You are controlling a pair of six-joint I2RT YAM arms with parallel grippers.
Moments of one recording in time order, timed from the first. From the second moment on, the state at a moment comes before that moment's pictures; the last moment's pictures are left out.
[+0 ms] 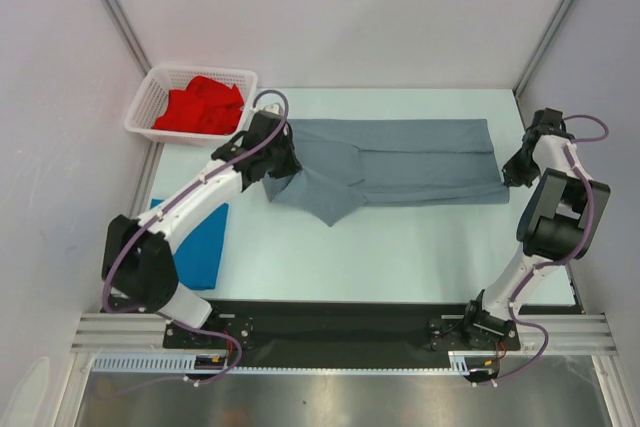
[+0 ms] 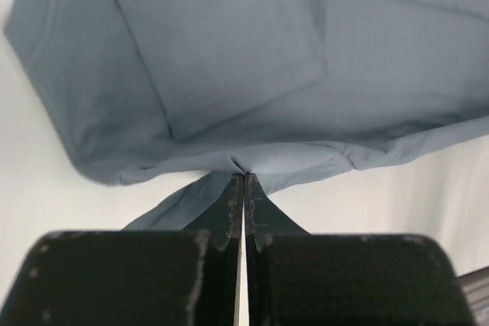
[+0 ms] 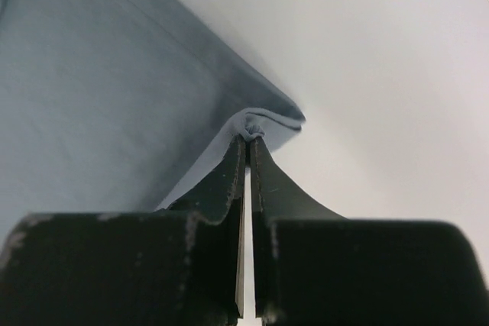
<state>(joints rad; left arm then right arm) -0.51 1.49 1.20 -0.49 -0.05 -0.67 -0.38 1.83 1.37 -0.69 0.10 0.43</state>
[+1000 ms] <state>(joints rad) -0.35 1.93 1.67 -0.55 0.09 -0.57 -0.33 2.14 1.76 -0.78 0.09 0.41</state>
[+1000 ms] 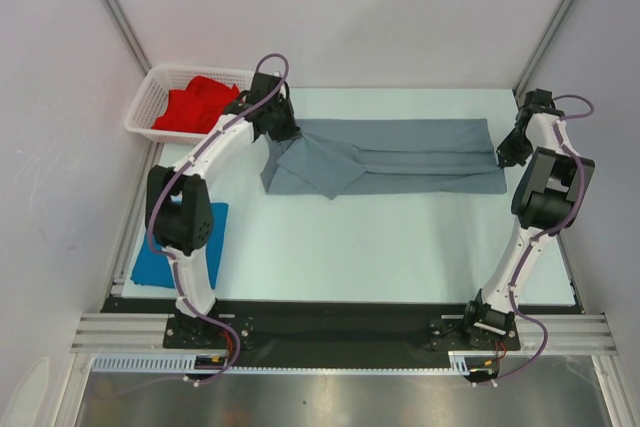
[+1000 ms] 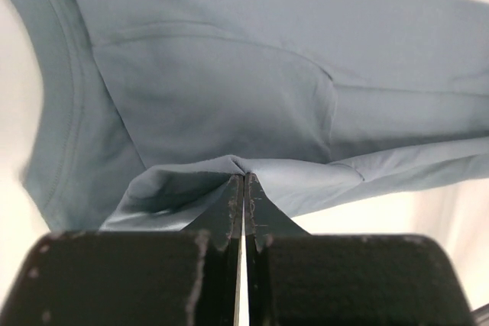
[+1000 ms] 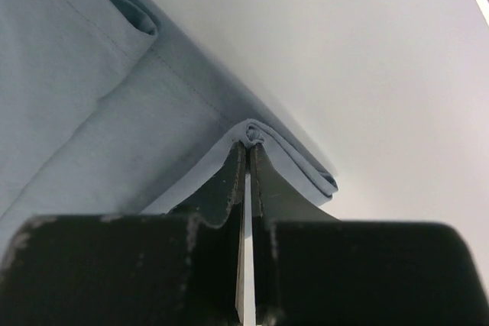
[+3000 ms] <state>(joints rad) -0.25 2.19 1.88 -0.59 0.16 -0.56 -0.30 2.30 1.95 -0.80 0.08 0.40</state>
